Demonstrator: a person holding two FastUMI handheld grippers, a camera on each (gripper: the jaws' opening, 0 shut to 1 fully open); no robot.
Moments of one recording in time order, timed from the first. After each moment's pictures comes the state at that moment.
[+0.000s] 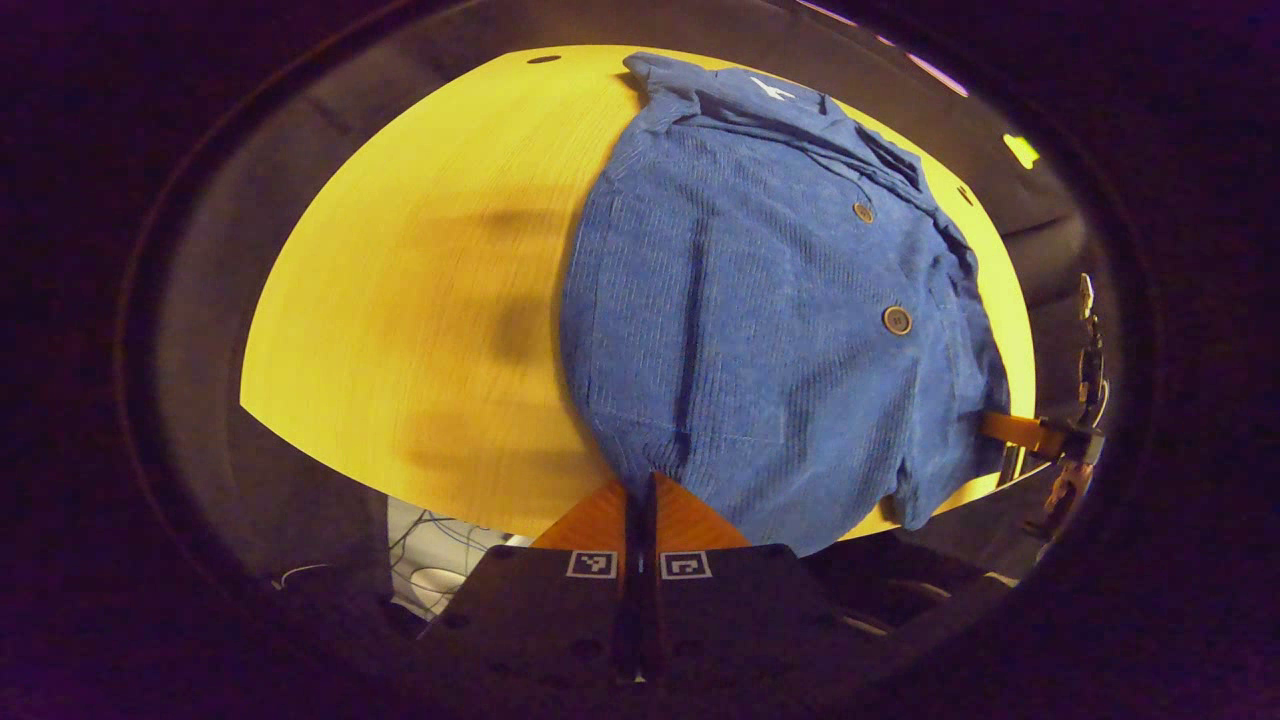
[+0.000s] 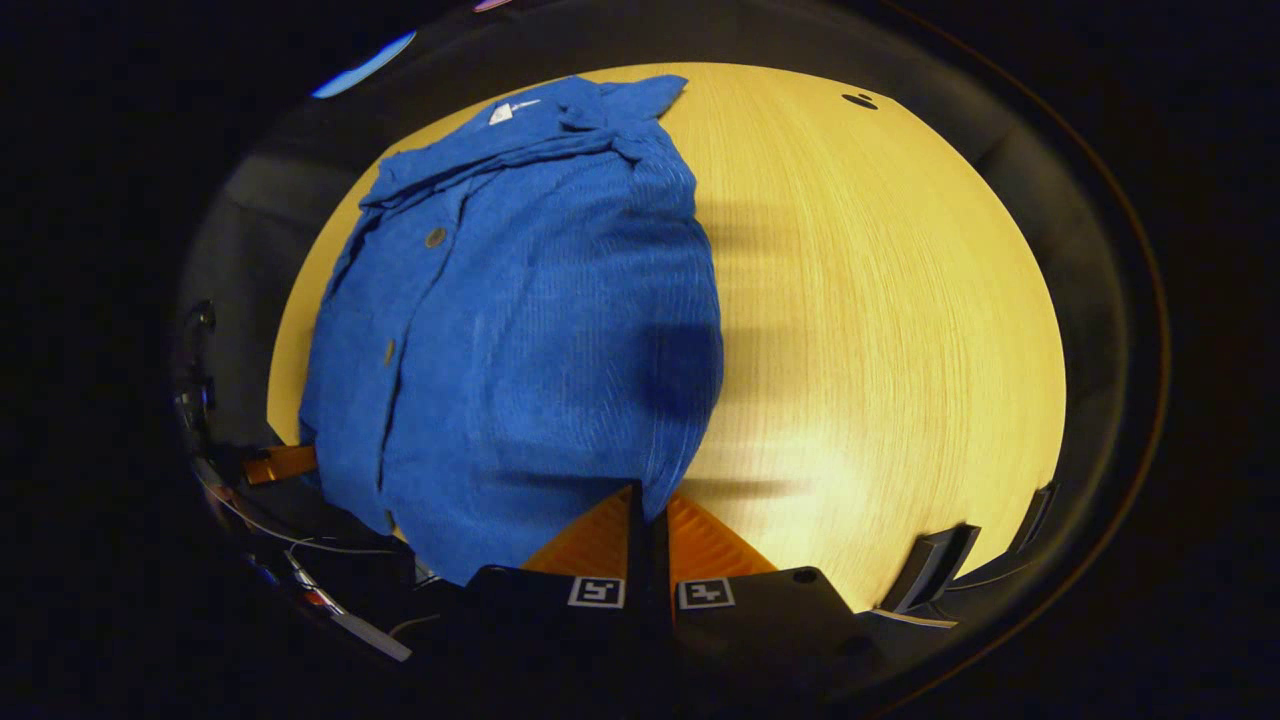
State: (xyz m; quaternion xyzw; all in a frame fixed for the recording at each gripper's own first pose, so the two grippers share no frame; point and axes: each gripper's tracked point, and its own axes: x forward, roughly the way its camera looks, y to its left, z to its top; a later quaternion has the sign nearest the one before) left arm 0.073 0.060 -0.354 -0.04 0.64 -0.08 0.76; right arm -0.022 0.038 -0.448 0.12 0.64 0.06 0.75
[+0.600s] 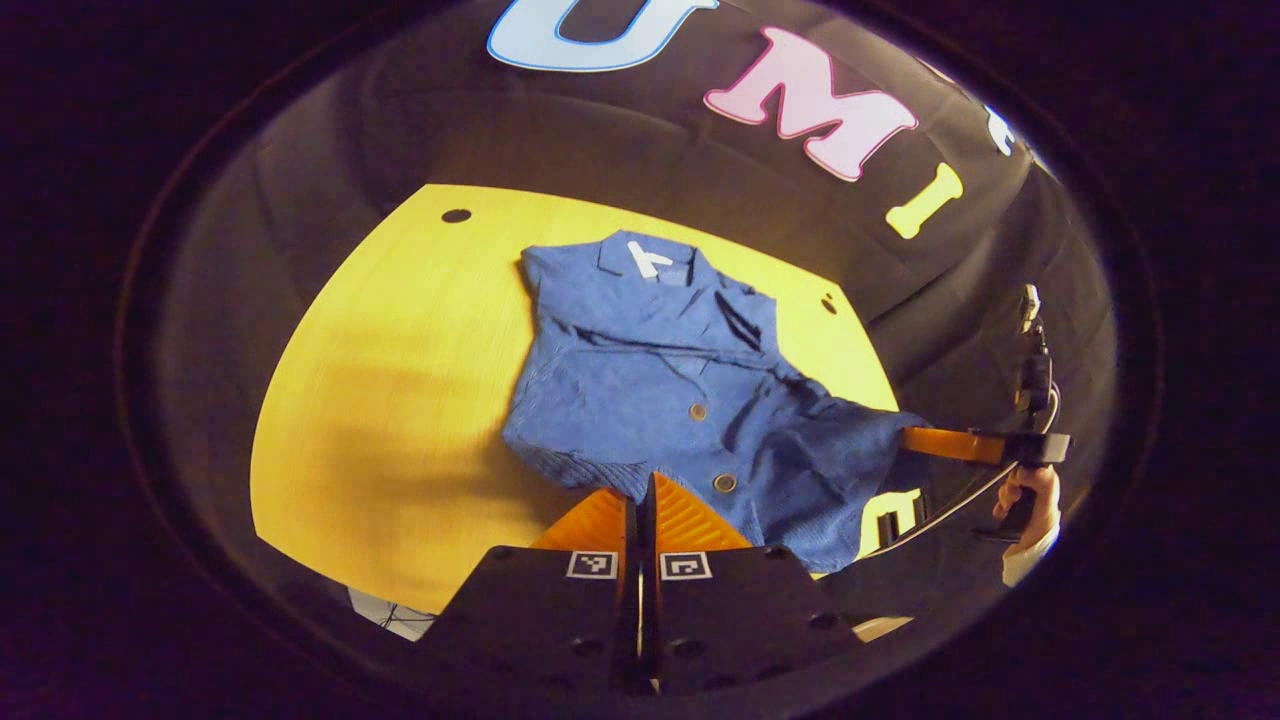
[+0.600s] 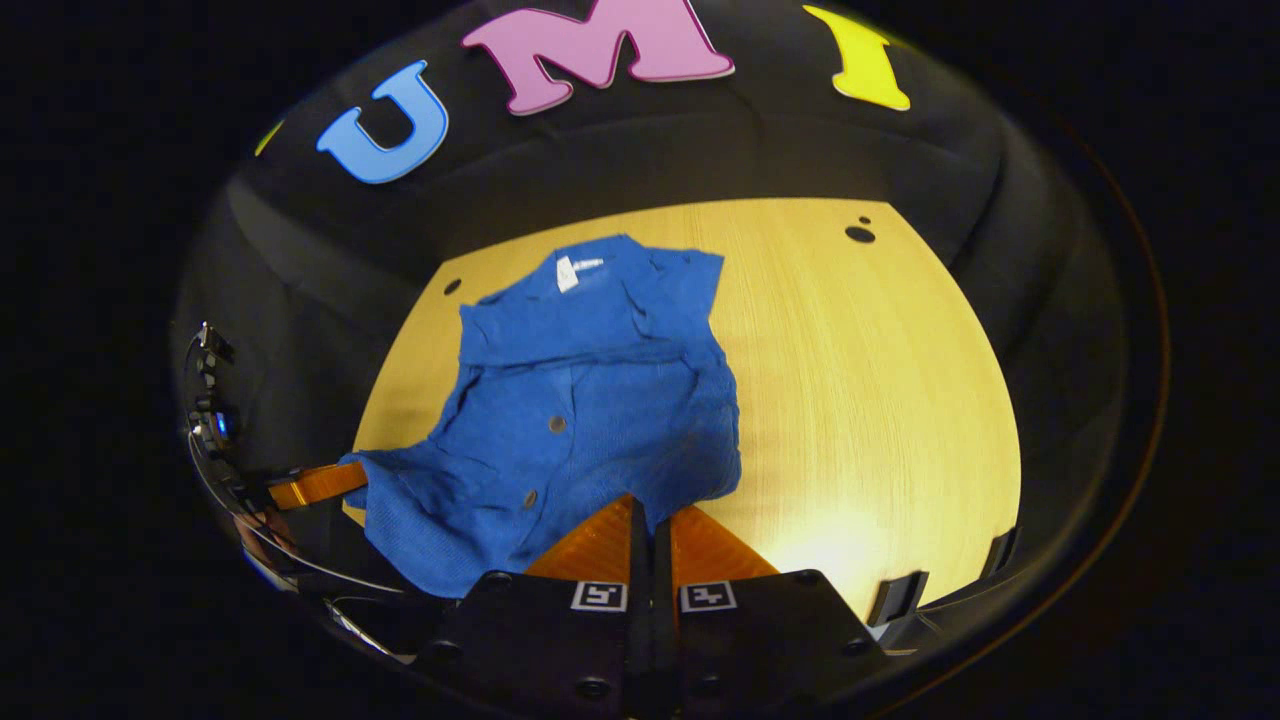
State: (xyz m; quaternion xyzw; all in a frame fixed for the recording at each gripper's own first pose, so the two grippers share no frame) left arm 0.164 0.025 -0.186 -0.06 0.46 -0.22 0.86; right arm 0.101 0.052 -0.287 0.16 0.50 0.05 0.85
